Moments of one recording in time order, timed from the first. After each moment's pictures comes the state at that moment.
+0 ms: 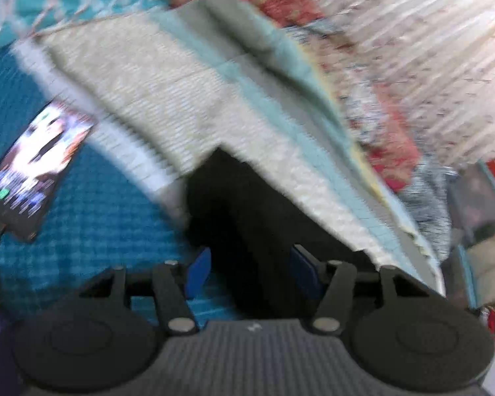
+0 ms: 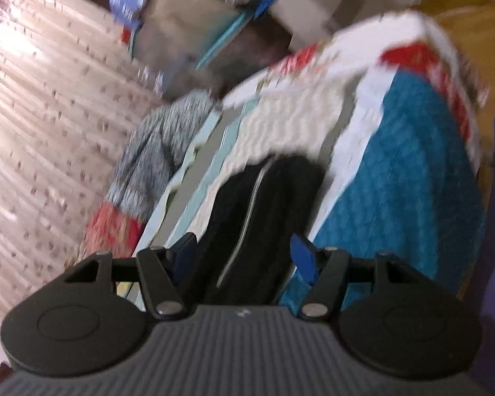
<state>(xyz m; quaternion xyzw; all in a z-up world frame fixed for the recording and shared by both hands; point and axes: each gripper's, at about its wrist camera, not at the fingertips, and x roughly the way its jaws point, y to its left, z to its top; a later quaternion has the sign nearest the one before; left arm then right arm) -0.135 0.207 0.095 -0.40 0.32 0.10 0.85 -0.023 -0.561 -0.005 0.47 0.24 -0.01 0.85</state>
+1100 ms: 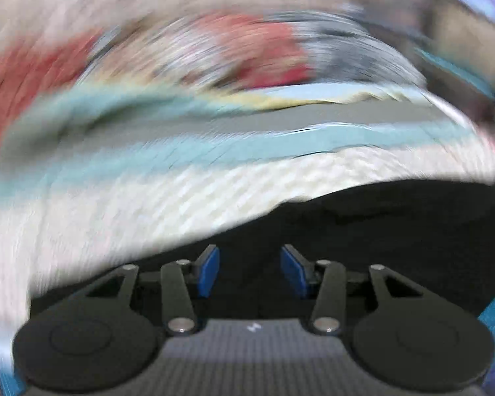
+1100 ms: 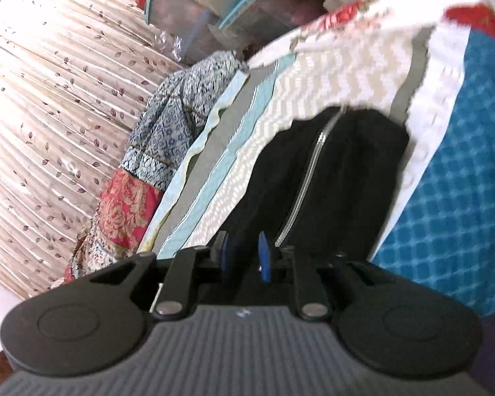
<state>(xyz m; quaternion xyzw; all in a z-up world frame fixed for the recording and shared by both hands) 0.044 -0.031 0.098 0.06 0.38 -0.02 0.92 0.048 -0.542 -0.023 0.46 0.28 0.03 0.84</state>
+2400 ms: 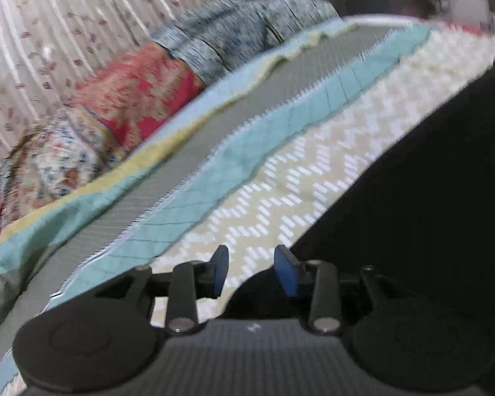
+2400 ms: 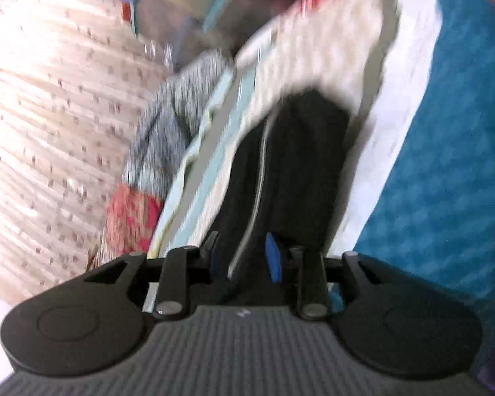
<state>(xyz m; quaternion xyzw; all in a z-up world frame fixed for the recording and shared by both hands) 0.140 -0.143 0.027 0.26 0.34 -0.09 0.90 0.018 -0.581 -0.034 0.50 0.22 0.00 0.84</state>
